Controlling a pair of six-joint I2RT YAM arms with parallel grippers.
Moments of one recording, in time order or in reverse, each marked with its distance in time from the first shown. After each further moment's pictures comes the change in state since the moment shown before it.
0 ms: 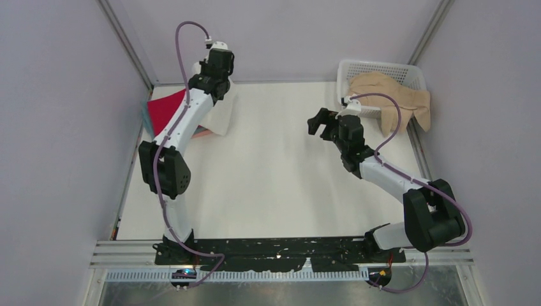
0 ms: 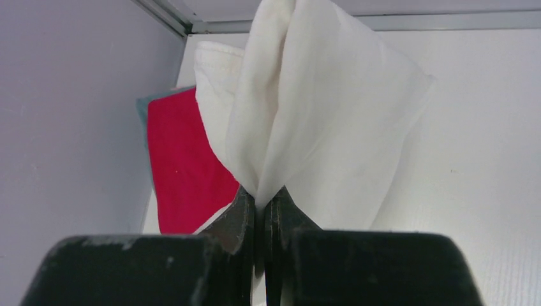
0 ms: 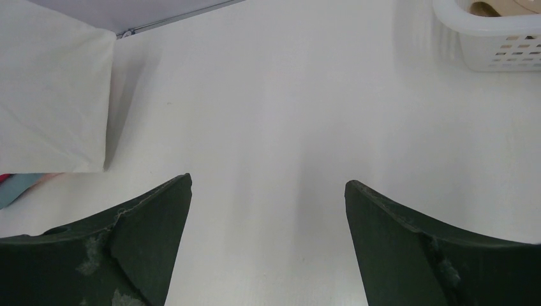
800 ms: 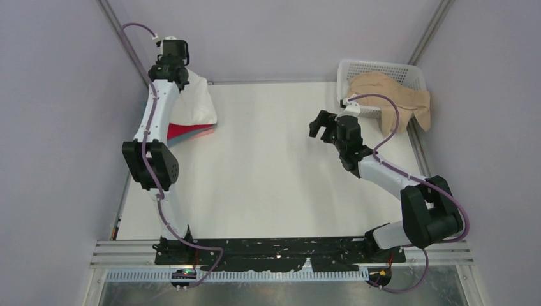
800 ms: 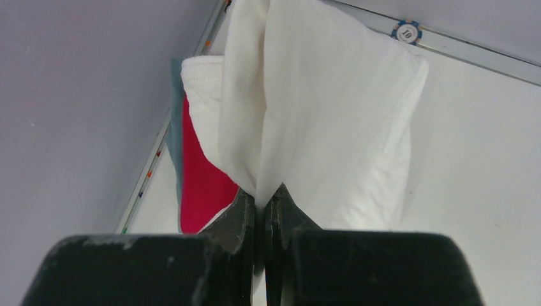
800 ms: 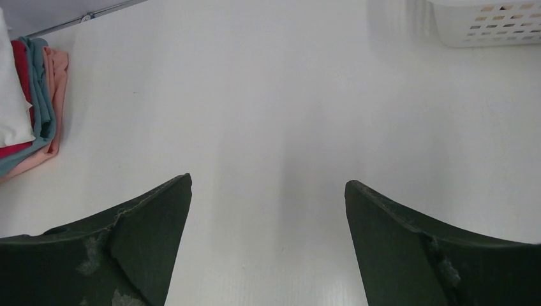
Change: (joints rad) left arm 0.264 0.066 0.197 -0.181 0.180 -0.146; right arm 0.000 0.029 0.003 -0.047 0.050 -0.013
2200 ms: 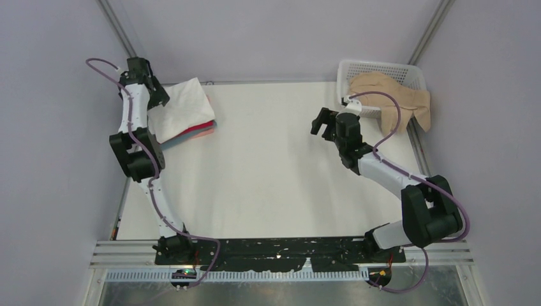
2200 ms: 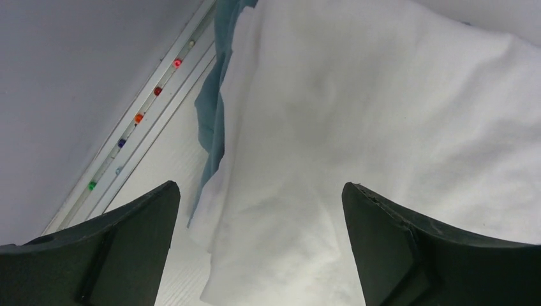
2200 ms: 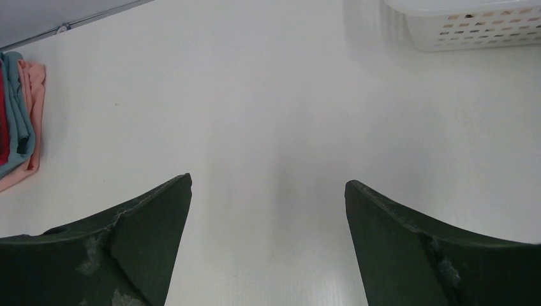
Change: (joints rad) left arm 0.324 0.216 0.038 -0.113 0.222 -0.190; right arm 0.000 0.019 0.041 -0.043 0.057 0.000
